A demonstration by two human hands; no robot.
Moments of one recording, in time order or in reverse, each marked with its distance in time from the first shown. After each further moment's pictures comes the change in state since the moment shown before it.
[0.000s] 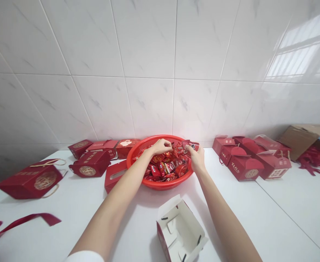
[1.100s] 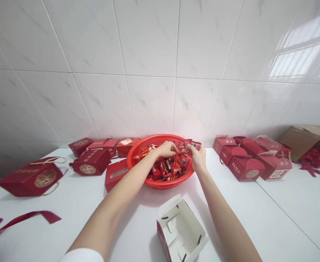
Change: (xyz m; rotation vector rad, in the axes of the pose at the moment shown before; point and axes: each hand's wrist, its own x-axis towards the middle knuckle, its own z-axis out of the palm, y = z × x) left_hand 0.011 0.002 0.022 0.177 -0.071 0.117; right_hand 0.003 0.002 -0.001 0.026 0.039 -0.014
